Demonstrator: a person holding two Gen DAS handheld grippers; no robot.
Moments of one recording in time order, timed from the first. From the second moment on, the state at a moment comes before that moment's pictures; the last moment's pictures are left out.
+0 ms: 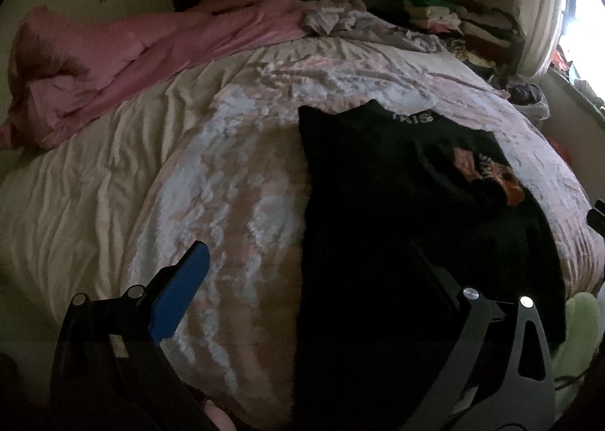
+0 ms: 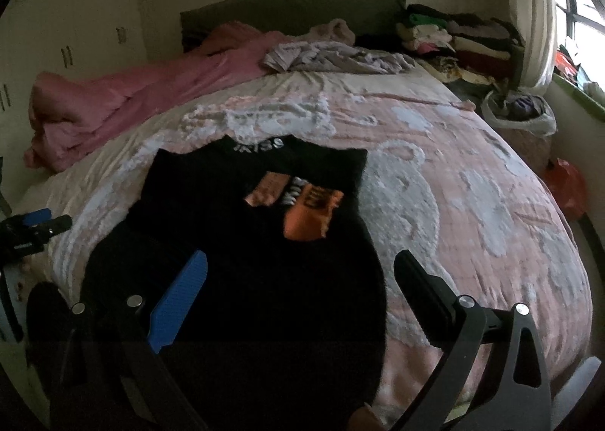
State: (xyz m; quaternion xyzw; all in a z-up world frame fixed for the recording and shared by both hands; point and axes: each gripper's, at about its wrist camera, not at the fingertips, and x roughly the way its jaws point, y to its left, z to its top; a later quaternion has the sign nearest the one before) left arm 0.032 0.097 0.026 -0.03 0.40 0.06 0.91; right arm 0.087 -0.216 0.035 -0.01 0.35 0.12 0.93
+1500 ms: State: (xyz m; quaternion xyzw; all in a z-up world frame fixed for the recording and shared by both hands) left arm -0.027 0.108 -0.068 -0.05 0.51 0.03 0.86; right arm 0.039 -0.258 -0.067 -0.02 0.50 0.15 0.85
